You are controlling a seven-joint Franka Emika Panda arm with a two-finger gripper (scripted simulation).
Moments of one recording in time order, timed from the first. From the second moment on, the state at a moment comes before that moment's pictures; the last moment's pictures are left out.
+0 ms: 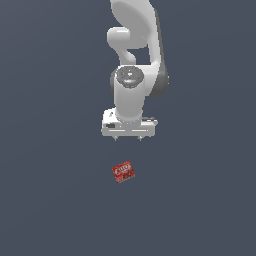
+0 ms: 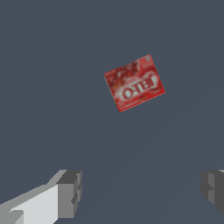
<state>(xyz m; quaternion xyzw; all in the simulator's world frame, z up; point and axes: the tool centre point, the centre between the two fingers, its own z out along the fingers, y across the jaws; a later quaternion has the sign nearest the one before) -0.002 0.001 0.154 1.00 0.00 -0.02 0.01</state>
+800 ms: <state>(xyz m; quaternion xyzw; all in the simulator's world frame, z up) 0.008 0.001 0.167 1.00 0.00 0.00 0.01</state>
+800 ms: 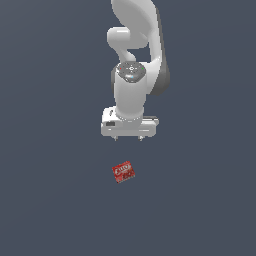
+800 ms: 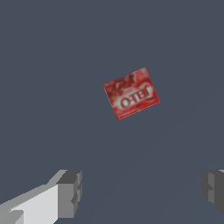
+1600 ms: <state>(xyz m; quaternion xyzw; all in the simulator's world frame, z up) 0.026 -0.004 0.149 0.99 -0.11 0.00 0.01</state>
